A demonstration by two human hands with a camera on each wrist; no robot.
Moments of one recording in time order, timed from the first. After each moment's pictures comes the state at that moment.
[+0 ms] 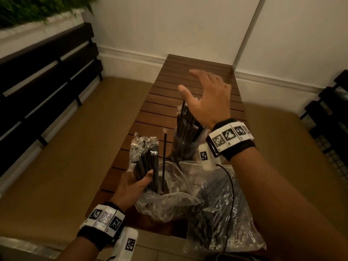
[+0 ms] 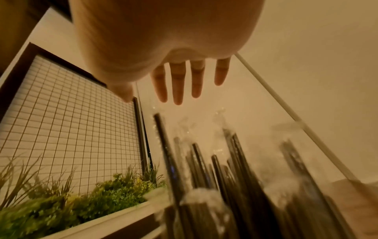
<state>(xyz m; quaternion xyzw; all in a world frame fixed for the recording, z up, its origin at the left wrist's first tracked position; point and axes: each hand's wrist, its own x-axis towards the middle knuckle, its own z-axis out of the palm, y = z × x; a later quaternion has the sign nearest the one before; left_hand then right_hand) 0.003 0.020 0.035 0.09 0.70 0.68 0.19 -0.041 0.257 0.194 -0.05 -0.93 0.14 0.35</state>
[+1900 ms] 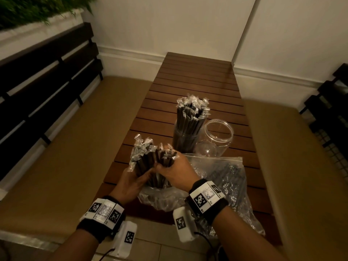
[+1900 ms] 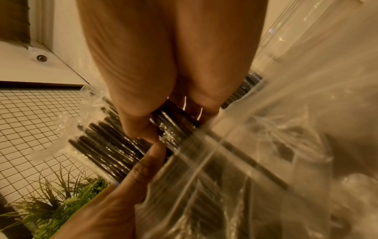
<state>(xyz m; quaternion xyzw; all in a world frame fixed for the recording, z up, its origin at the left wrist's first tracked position) 0.013 0.007 0.037 0.19 0.67 0.68 0.22 0.044 0.172 0.054 -0.04 -0.84 0.53 0.03</state>
